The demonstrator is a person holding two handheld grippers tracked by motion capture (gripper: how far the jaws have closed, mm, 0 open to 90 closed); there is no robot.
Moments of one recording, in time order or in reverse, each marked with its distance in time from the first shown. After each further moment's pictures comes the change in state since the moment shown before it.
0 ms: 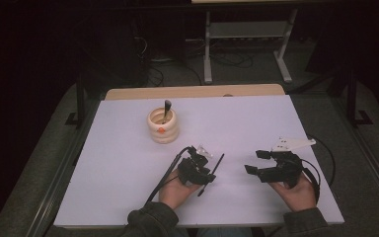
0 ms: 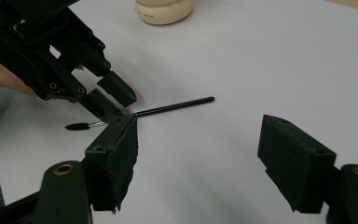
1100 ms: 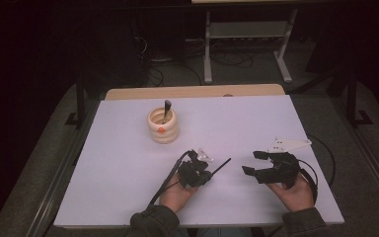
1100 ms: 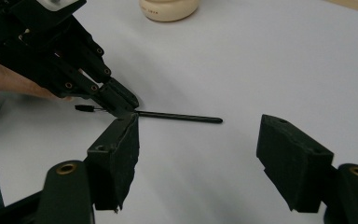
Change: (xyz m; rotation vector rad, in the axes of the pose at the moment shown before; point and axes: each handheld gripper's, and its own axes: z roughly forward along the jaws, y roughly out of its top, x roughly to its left) left arm -0.005 -0.009 0.004 -0.013 0.076 0.052; right arm 0.008 0.003 0.004 0.018 -0.006 -0.021
